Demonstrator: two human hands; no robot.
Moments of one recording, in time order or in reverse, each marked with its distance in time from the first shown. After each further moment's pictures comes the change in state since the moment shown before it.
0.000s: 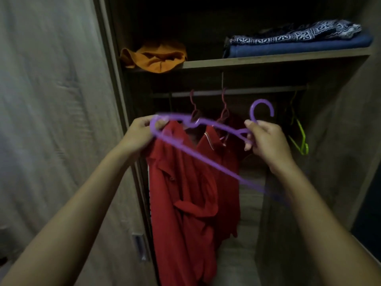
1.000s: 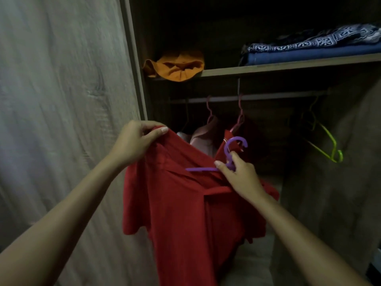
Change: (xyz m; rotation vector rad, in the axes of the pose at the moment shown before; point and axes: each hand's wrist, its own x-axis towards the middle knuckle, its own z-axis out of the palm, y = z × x) left_hand -0.023 0.018 -0.059 0.583 0.029 0.241; right_hand -0.041 0.050 0.080 -0.378 -0.198 -0.102
